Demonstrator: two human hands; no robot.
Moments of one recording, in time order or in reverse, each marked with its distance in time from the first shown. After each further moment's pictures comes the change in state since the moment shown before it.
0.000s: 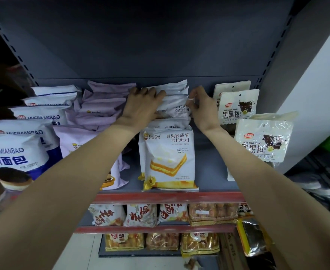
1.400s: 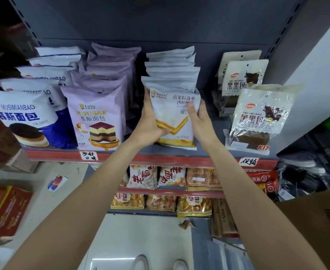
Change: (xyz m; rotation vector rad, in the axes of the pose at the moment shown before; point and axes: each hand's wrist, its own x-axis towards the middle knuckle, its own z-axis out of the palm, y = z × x) left_hand -0.107 0.065 0.031 -1.397 -0.074 -0.413; right_hand -0.108 -0.004 0.007 0.521 -0.206 0.379
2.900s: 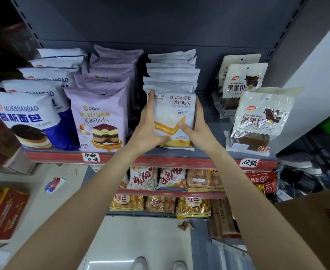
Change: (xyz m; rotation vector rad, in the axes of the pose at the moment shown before) left_hand -0.011 -0.017 -0.006 0.065 -0.004 0.045; right_hand -0.003 0.017 -0.002 -0.183 -0.193 -0.084
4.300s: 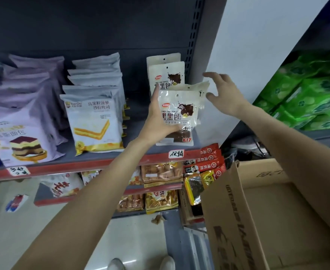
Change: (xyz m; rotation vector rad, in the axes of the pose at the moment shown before) left_hand 0.029 0.145 0.162 -0.277 -0.143 0.023; right_hand -0.034 -0.030 -0.258 -0.766 0.150 0.133
